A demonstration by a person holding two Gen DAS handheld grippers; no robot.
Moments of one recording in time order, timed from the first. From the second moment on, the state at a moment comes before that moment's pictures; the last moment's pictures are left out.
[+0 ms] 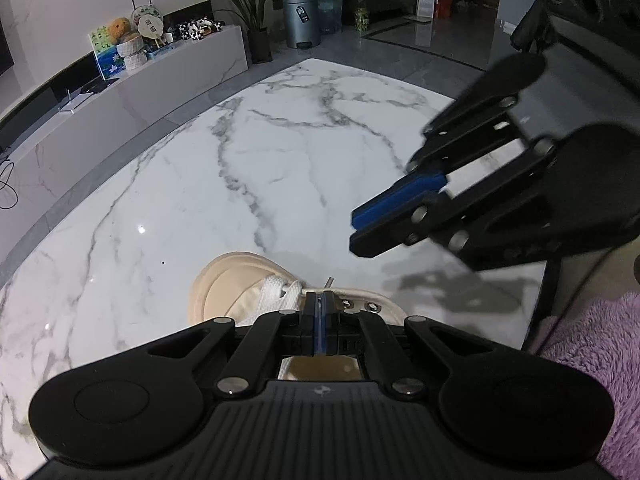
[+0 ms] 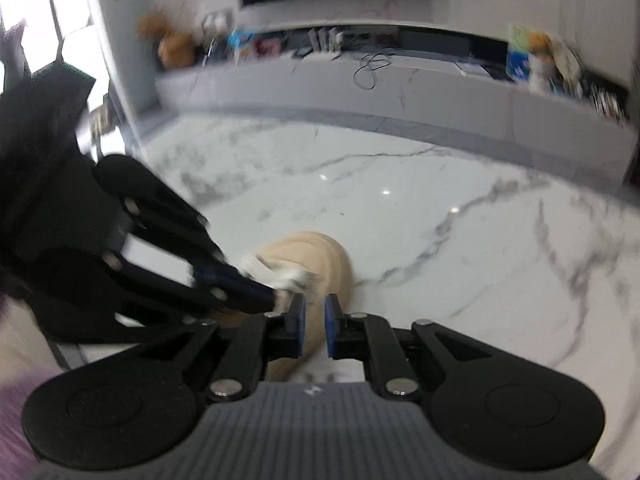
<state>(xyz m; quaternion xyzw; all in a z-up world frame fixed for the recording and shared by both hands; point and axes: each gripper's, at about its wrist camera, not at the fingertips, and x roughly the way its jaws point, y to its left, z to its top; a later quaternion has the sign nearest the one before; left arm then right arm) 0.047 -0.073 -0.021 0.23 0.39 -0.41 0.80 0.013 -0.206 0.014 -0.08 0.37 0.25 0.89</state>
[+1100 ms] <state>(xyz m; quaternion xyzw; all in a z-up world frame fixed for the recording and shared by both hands) 0.031 -0.044 -0.011 0.20 0.38 -0.38 0.82 0.011 -0.171 -0.013 -0.41 0.31 0.37 0.77</state>
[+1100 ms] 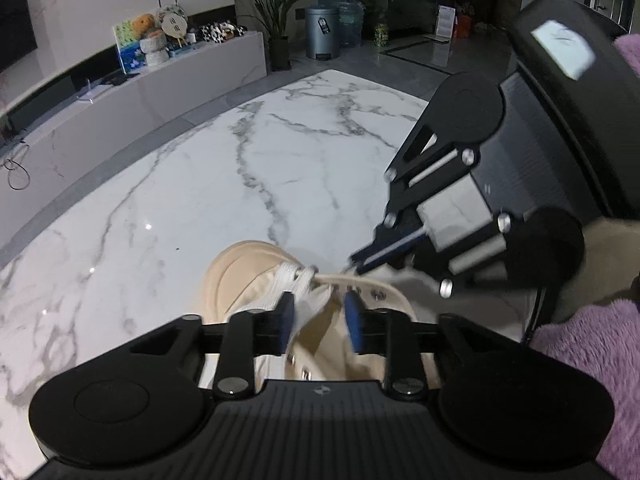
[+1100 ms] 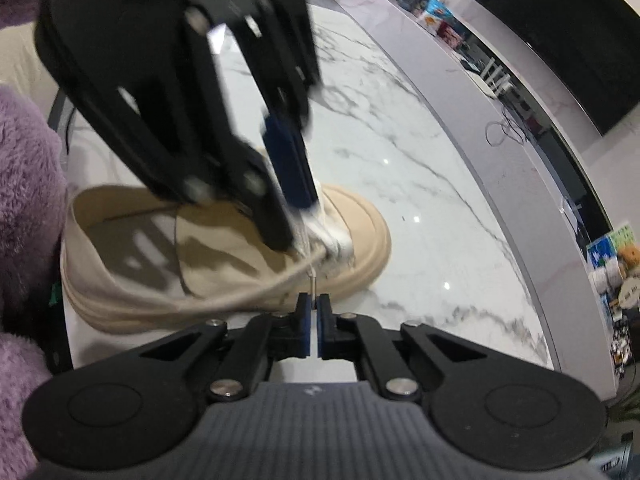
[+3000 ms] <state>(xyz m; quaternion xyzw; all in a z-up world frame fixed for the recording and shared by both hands) 0.021 0.001 -0.020 0.08 0.42 -0.31 0.85 -0.030 -0.247 0.053 -0.36 0.39 0.27 0.80</state>
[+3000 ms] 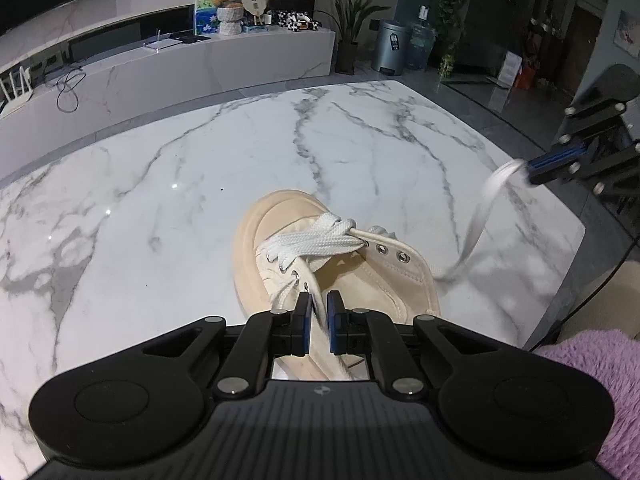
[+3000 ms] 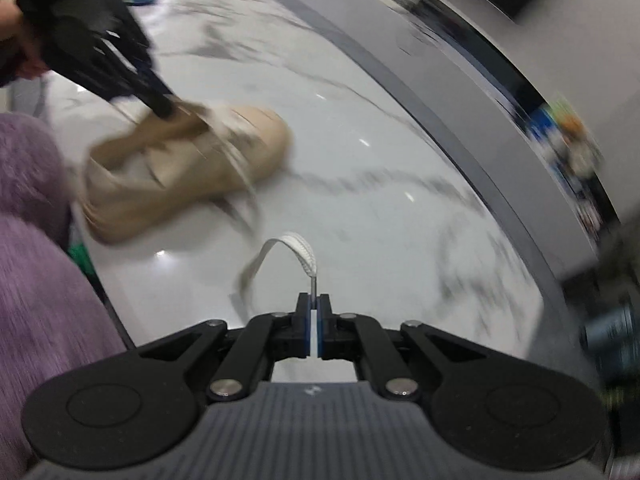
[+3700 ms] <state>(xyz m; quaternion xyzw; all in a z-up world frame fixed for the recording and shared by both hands) 0.018 0.008 -0.022 0.05 0.41 -0.32 0.85 0.025 -0.121 0.032 -0.39 0.36 0.38 0.75</state>
